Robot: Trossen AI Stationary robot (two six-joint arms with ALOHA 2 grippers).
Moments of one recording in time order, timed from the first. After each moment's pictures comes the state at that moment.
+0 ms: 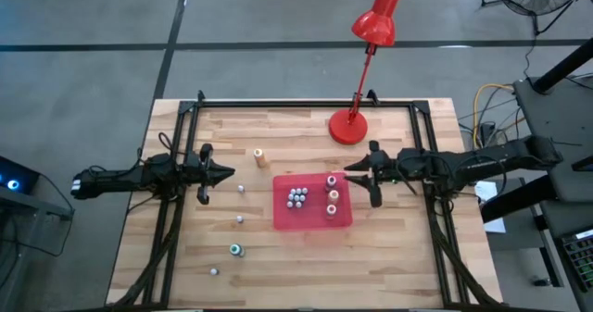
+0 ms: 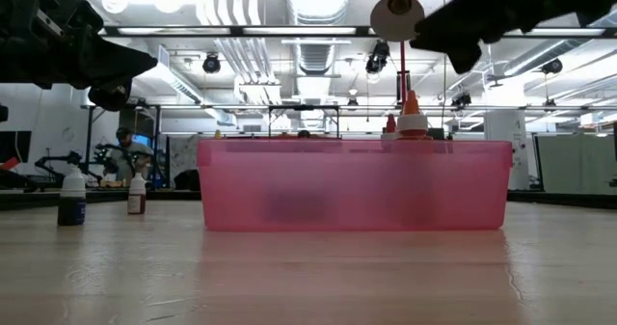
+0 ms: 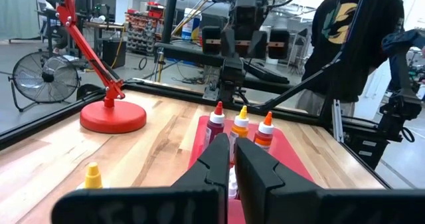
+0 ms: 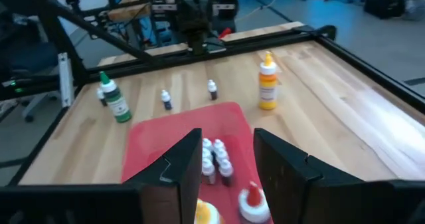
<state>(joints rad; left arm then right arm) 0.03 0.04 0.01 0.03 -0.04 -0.18 0.08 0.91 0.48 0.18 0.13 0.23</state>
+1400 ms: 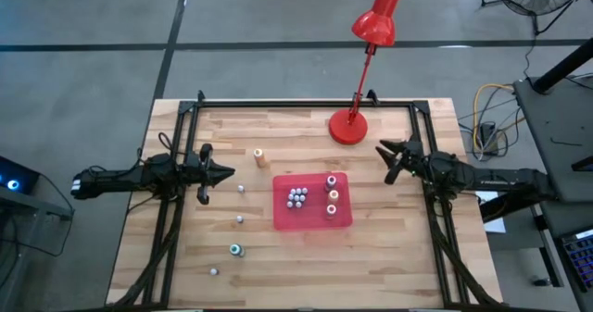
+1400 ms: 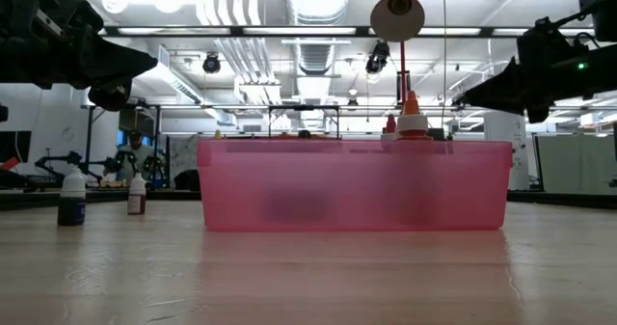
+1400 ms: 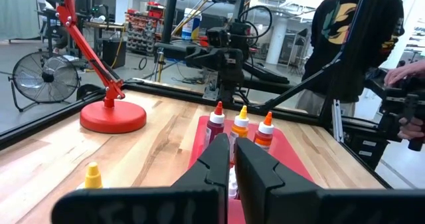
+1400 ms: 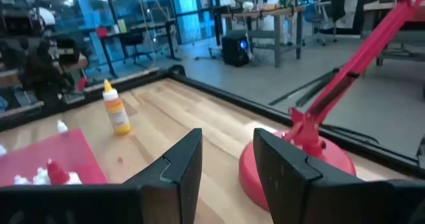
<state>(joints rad) 0.03 0.04 0.01 0.03 -0.04 -0.18 -0.10 0.17 0.01 0.09 0.50 0.21</state>
